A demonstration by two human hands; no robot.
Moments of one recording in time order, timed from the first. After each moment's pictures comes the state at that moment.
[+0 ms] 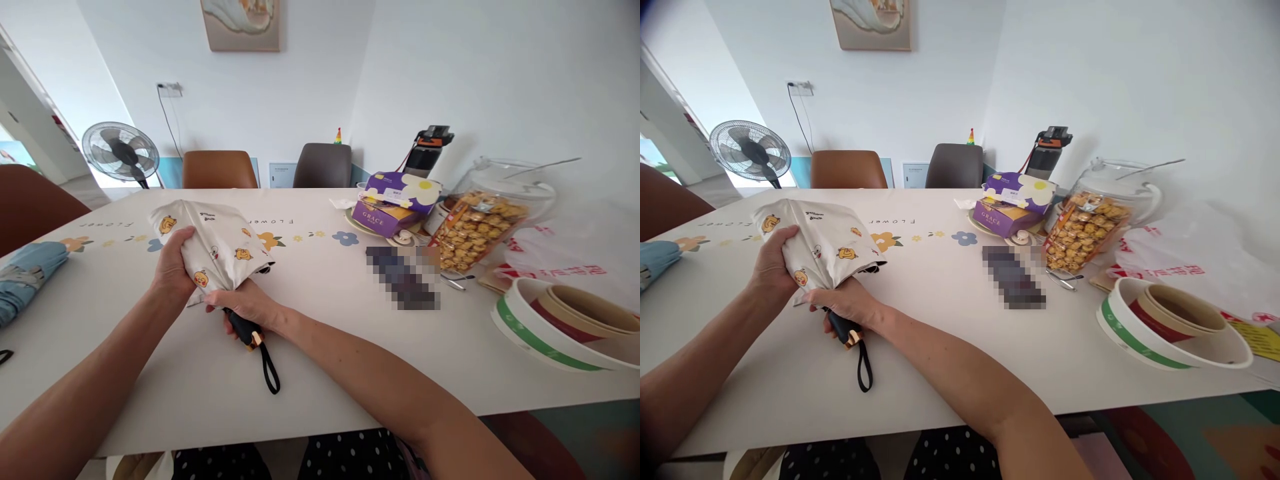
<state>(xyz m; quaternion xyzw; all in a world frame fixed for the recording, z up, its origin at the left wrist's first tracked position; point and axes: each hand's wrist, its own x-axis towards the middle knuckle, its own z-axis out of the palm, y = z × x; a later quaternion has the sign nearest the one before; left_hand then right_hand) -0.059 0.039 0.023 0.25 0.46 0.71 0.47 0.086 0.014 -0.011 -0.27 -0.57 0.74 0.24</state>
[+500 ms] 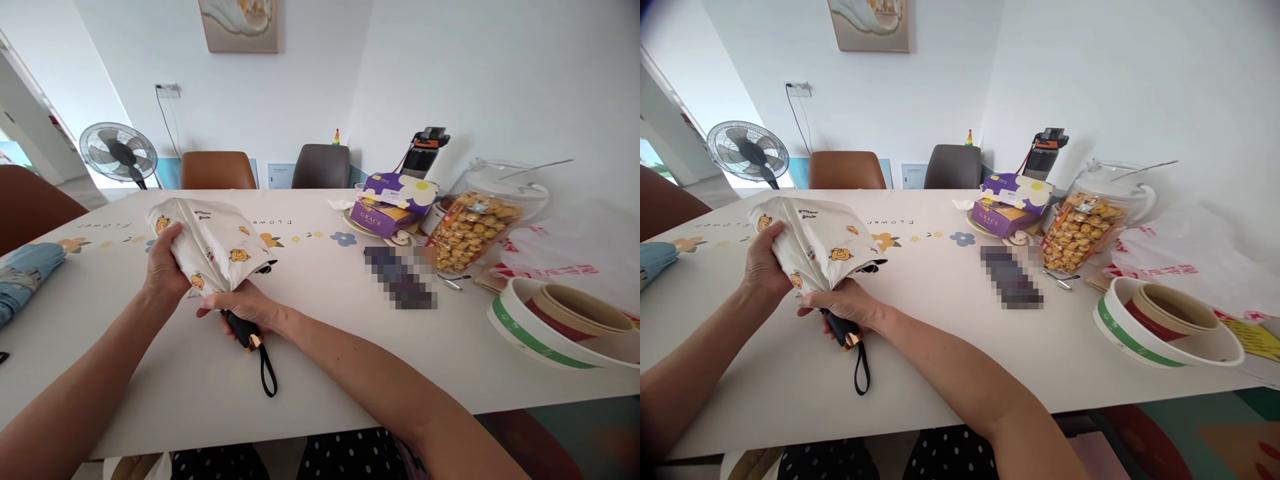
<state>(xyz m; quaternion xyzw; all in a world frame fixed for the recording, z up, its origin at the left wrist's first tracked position) -0.068 0.038 0.024 0.28 0.42 0.72 0.49 0.088 0.016 -0.015 -0.22 -0.57 0.76 0.22</state>
